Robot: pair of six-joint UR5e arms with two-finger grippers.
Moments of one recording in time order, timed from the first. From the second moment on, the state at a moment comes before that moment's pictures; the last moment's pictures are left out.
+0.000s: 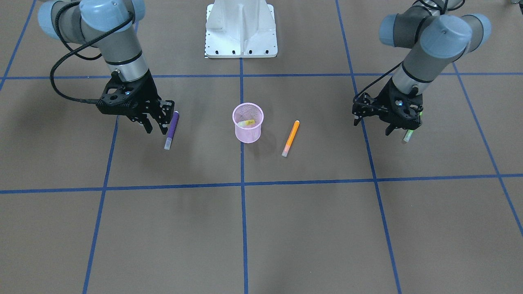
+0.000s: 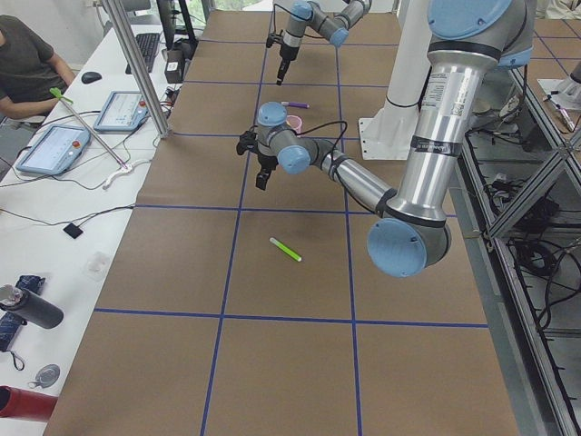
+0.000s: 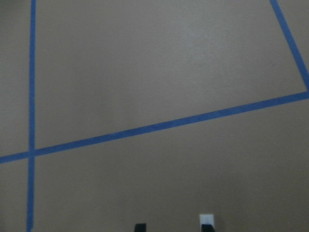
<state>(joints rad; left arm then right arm) -0.82 -1.86 -1.83 -1.80 -2.09 -0.69 0.67 -1.22 1.92 -1.43 1.83 1.29</state>
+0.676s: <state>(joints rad) -0.70 -2.20 -1.54 -1.62 -2.10 -0.60 0.86 -1.29 1.82 -1.43 2.11 1.05</state>
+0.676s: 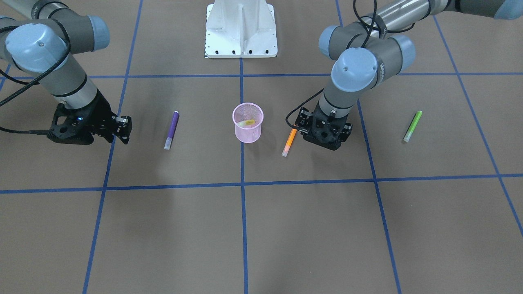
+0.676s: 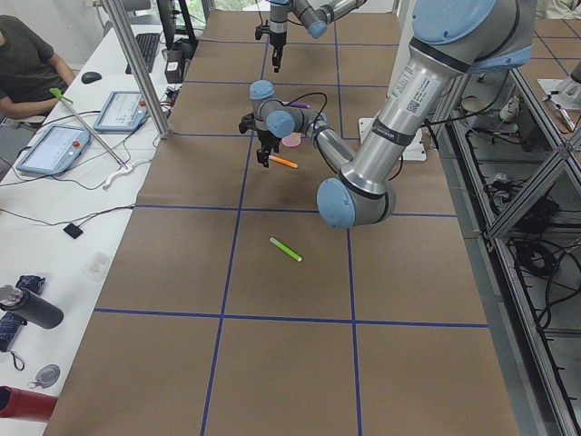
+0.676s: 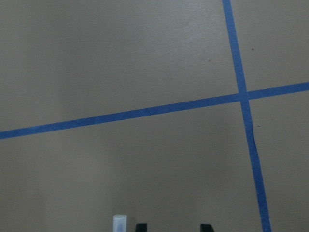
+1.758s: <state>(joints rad) -0.62 -2.26 -1.45 -1.61 -2.13 -0.57 0.88 -1.31 1.80 -1.43 2.13 1.02</state>
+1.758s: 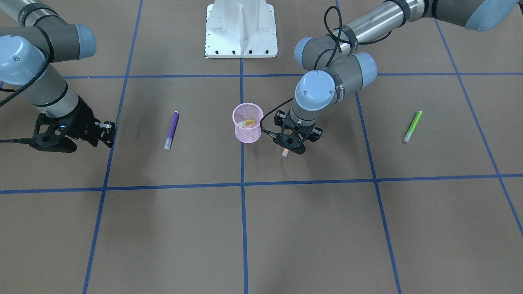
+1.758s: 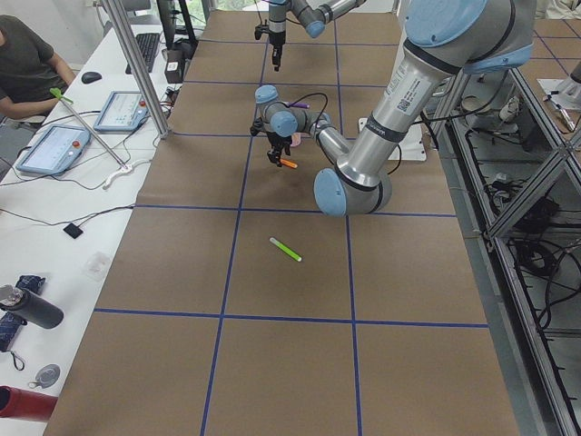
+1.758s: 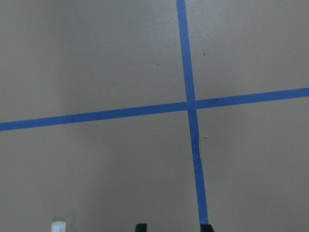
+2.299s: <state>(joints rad) -0.61 -2.28 -1.43 -1.61 -2.12 -0.58 0.88 -1.31 1.79 -1.43 2.13 1.02</state>
